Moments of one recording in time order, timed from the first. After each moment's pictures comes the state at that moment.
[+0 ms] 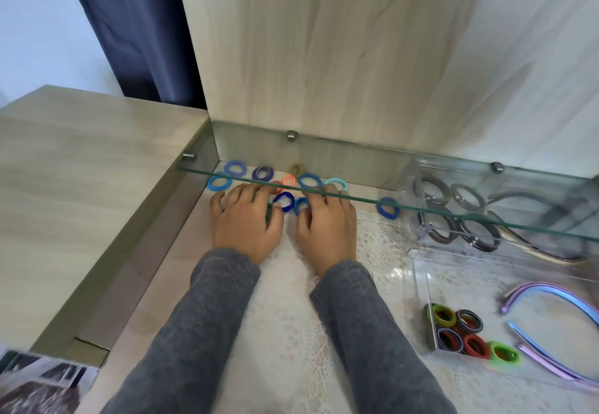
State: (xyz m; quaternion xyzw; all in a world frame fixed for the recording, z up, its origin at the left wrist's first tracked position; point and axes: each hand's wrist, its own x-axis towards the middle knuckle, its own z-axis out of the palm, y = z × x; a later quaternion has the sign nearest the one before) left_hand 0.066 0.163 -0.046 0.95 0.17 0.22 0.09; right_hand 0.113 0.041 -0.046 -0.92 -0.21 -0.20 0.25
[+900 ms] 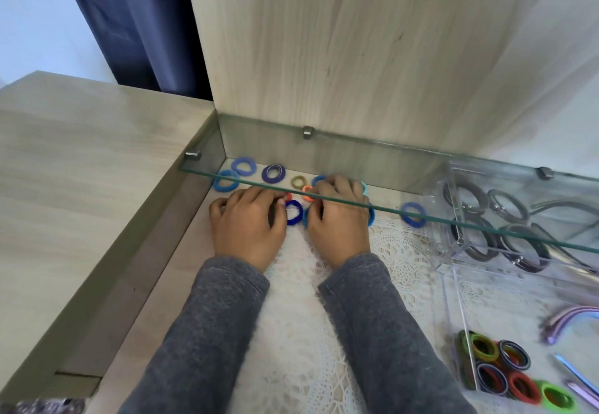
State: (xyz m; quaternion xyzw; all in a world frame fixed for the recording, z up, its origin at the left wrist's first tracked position) left_hand 0.075 0.176 -0.055 0.93 0.21 0.26 0.15; right_hand 0.147 0.060 -0.058 -0.90 -0.24 -0.22 0.28
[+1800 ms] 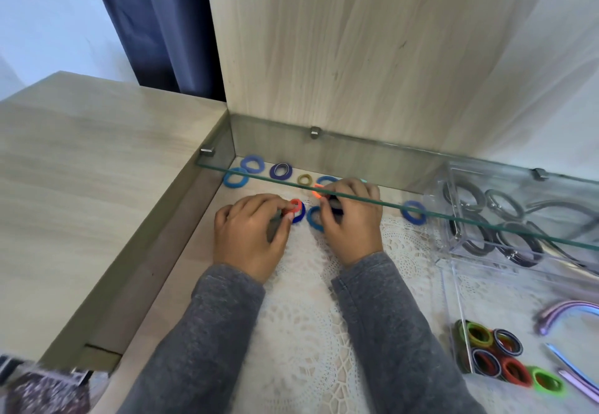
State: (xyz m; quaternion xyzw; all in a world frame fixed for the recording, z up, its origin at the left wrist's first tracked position) left_hand 0.044 0.177 -0.054 0.92 0.13 0.30 0.21; right_hand 0.140 0.042 -0.054 -0.86 -0.26 -0.21 0.38
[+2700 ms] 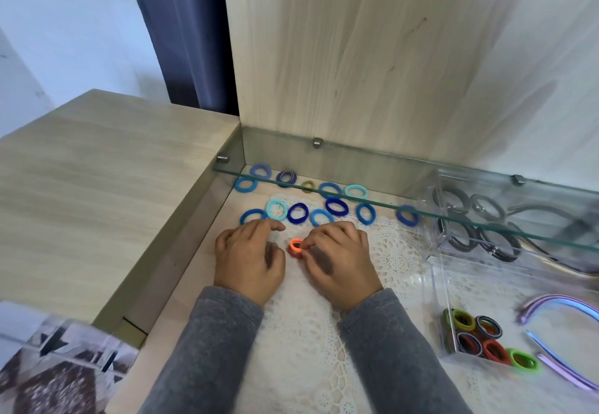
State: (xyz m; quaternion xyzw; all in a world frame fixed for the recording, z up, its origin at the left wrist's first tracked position) left_hand 0.000 0.165 -0.053 0.92 0.17 0.24 0.25; right_hand 0.075 0.017 -0.053 -0.86 -0.39 -0.13 0.29
